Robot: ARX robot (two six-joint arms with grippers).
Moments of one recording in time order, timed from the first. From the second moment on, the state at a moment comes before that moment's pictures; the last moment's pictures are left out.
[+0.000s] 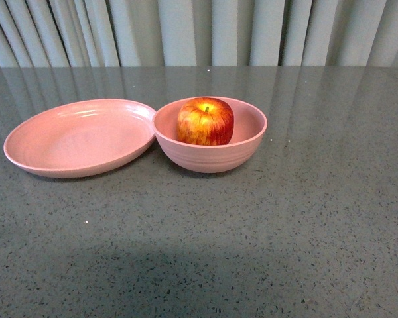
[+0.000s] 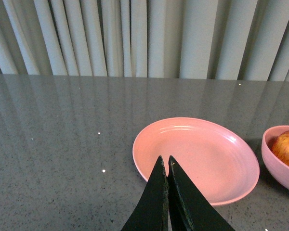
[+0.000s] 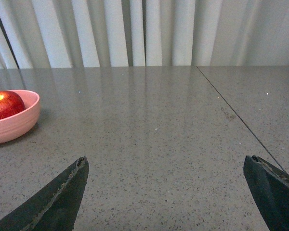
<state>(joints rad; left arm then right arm) -0.08 0.73 0.25 0.47 -0.09 -0.02 0.00 0.00 0.01 0.00 0.00 0.01</state>
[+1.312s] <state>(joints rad) 0.00 0.08 0.02 0.03 0.00 -0.01 0.00 0.00 0.01 0.00 0.00 0.01</state>
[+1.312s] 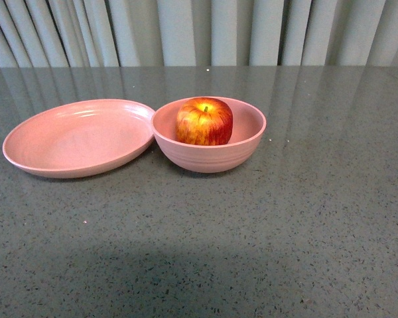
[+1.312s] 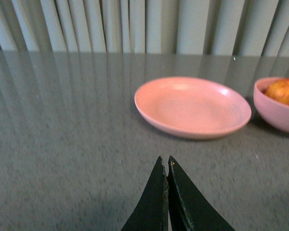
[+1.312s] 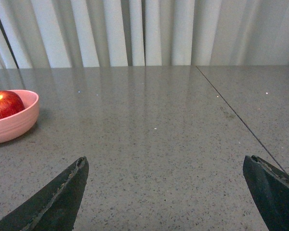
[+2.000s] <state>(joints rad) 0.00 0.01 0.02 0.00 0.00 -0.01 0.00 0.00 0.01 0.00 0.00 0.01</state>
